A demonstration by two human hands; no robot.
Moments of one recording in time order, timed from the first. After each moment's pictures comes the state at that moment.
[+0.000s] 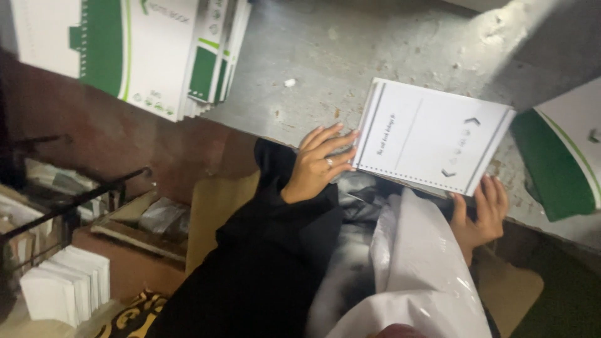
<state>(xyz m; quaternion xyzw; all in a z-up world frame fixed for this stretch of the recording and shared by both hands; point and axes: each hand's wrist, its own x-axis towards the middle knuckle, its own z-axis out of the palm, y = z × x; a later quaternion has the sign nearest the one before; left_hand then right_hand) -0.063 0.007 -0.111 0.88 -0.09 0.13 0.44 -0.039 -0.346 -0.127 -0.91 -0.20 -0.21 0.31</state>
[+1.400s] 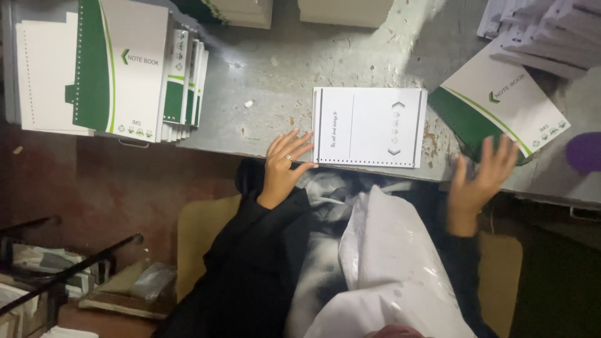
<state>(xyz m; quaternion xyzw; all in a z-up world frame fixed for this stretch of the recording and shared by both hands) -0.070 -0.003 -0.106 0.89 -0.09 0.16 0.41 -0.019 -0.379 -0.072 -0.94 -0.06 -0.22 0.23</state>
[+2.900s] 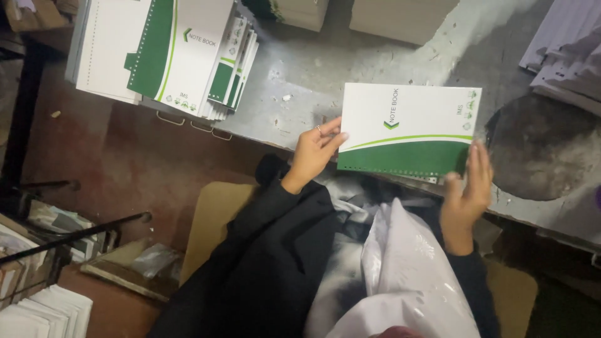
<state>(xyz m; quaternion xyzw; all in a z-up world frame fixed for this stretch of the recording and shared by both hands) -0.038 -0.019 -0.074 0.66 0.15 0.03 0.73 -0.016 -0.324 -0.063 -0.87 -0.27 -0.22 0.36</state>
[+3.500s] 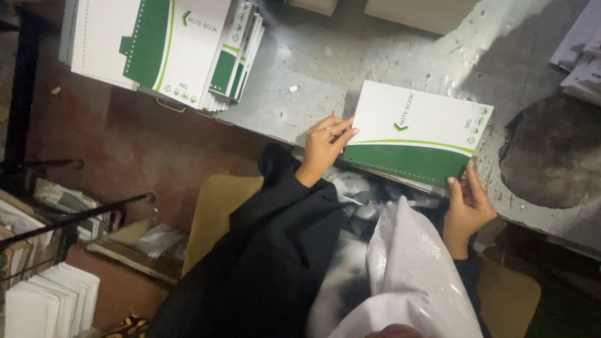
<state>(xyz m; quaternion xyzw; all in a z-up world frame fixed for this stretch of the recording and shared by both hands) -0.032 -0.022 -0.105 0.81 0.04 0.21 0.55 -0.040 -0.332 -0.119 -0.80 0.01 -0.13 0.58</state>
